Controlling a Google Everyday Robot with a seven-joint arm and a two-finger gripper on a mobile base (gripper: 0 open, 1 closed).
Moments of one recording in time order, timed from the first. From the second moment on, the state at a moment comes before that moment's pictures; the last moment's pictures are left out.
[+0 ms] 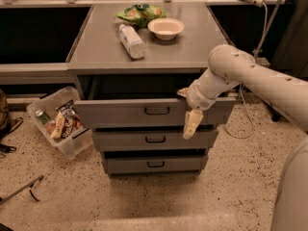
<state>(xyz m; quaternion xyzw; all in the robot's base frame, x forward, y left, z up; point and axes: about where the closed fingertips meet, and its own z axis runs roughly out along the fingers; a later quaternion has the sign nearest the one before) 0.638 -0.116 0.678 -0.71 0.67 0.12 0.21</state>
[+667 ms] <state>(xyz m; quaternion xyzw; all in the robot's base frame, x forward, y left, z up) 0.652 -0.116 0.655 -0.68 0.69 0.14 0.18</state>
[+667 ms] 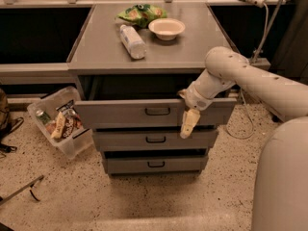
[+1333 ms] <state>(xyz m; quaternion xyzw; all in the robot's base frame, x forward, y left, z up) 0.649 -0.118 0.655 -0.67 0.70 0.16 0.18</state>
